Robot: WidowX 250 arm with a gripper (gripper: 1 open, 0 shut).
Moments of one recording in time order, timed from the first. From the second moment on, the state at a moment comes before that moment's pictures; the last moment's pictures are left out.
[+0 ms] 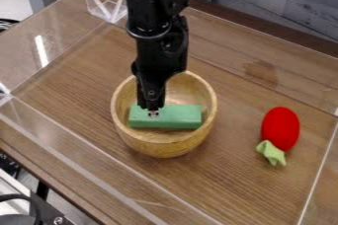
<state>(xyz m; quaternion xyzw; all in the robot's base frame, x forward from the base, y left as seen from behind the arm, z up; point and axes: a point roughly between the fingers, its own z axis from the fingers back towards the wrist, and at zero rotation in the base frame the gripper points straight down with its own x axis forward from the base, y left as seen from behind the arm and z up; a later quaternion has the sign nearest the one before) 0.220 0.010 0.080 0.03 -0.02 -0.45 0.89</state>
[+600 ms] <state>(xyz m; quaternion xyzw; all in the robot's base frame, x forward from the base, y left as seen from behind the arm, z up) 0.219 0.006 0.074 0.04 -0.02 -0.47 0.88</state>
